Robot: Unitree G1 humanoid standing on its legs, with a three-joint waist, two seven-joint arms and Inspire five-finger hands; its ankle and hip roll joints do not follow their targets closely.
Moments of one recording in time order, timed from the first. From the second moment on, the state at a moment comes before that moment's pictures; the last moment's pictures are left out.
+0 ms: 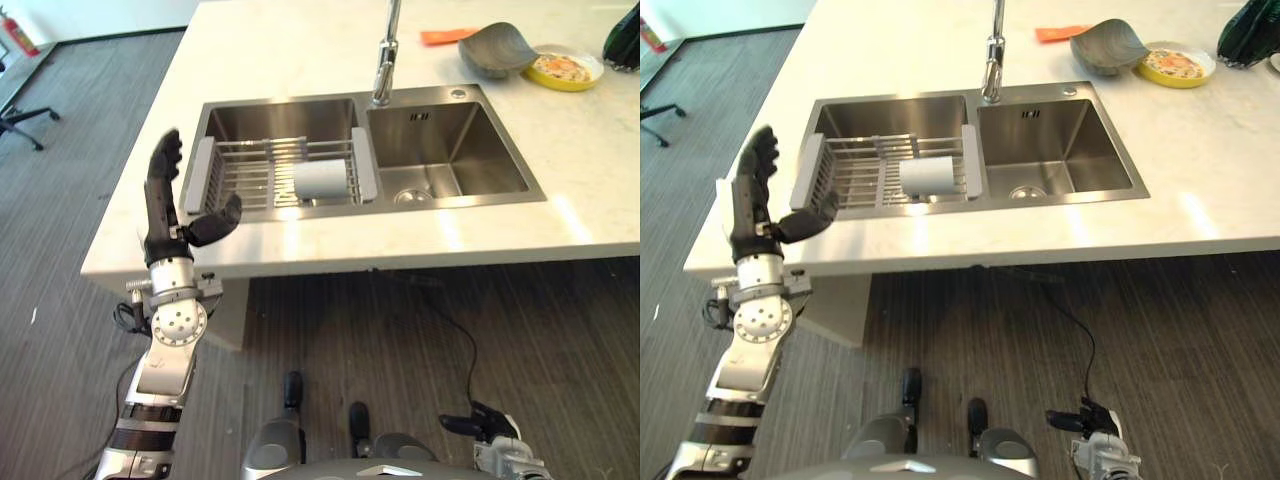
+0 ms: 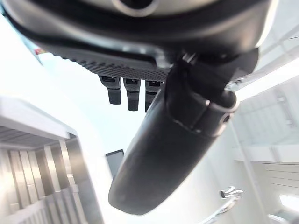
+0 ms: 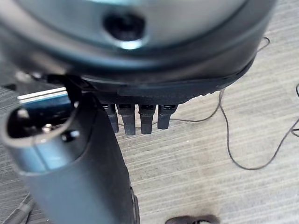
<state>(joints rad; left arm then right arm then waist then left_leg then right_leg) -0.12 0.41 0.02 -0.14 0.04 -0.15 0.46 -0.01 -0.27 0.02 1.27 0.28 -0.08 -0.12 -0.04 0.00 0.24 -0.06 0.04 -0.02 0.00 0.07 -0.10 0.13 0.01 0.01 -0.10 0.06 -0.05</state>
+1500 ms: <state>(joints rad) -0.27 0.73 -0.30 -0.10 0.41 -0.09 0.12 0.06 -0.27 0.07 1.35 0.18 -0.01 -0.03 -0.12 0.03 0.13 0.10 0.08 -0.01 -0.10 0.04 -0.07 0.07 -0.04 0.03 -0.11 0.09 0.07</state>
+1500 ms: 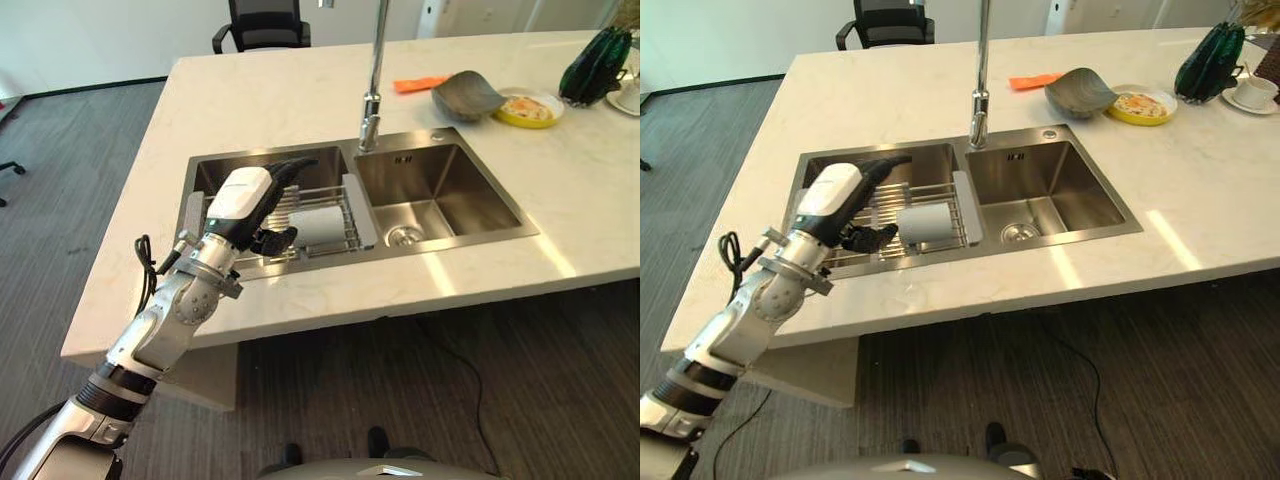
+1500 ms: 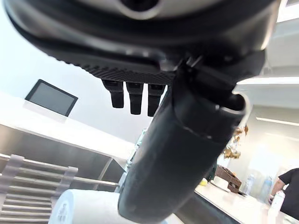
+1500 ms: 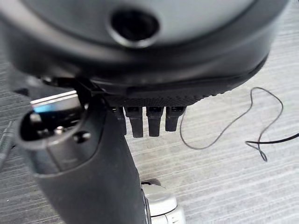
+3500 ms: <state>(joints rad) -0.69 0.55 -0.57 0.62 0.52 0.11 0.05 0.06 -0.27 0.14 1.31 0.16 0.02 0.02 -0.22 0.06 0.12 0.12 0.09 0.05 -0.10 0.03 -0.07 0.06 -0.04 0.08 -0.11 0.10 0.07</state>
